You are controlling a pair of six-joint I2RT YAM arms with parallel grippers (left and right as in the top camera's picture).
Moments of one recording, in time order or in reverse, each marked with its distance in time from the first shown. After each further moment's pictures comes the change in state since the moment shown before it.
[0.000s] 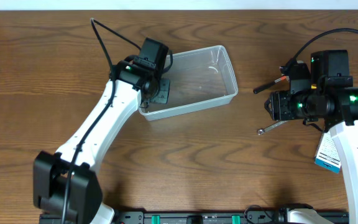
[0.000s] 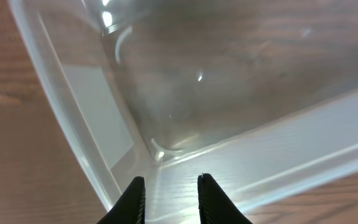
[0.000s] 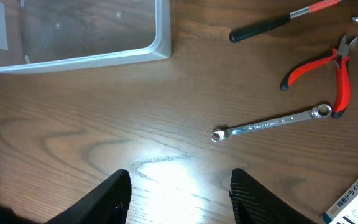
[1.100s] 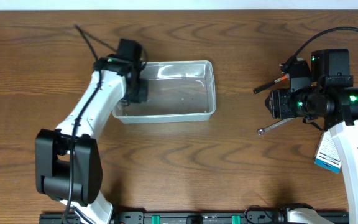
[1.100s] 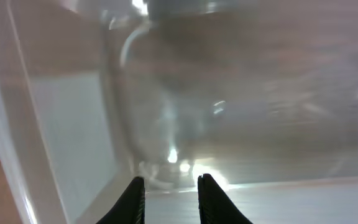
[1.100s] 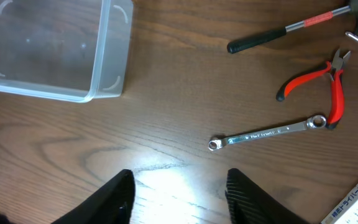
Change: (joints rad) left arm 0.164 0.106 -0.010 0.017 -0.012 0.085; right arm 0.000 0.000 0.000 0.031 0.002 -0.014
